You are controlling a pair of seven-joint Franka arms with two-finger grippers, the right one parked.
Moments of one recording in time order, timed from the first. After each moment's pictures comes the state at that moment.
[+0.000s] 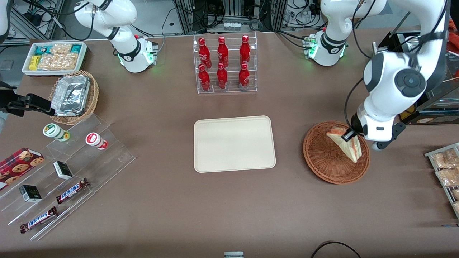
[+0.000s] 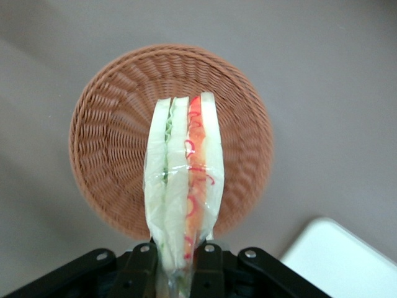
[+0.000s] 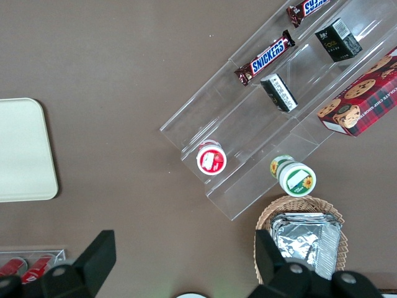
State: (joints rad) arm -0.11 0.07 -0.12 -1.94 0.02 2.00 -0.86
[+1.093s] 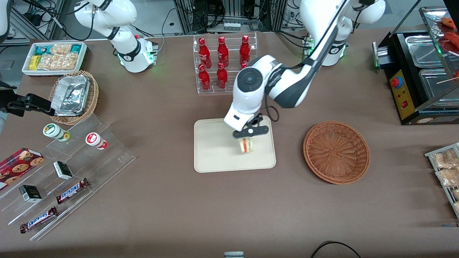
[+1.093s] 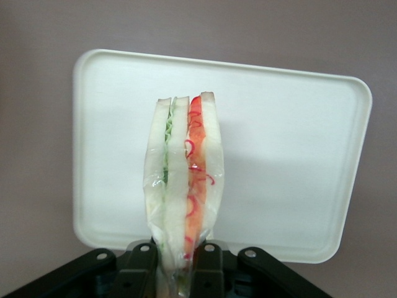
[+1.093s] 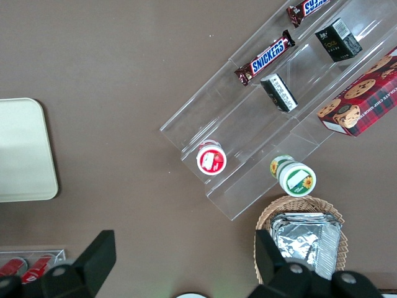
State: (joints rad) arm -0.66 0.52 -0.13 -1.58 0.04 2.12 -0.93
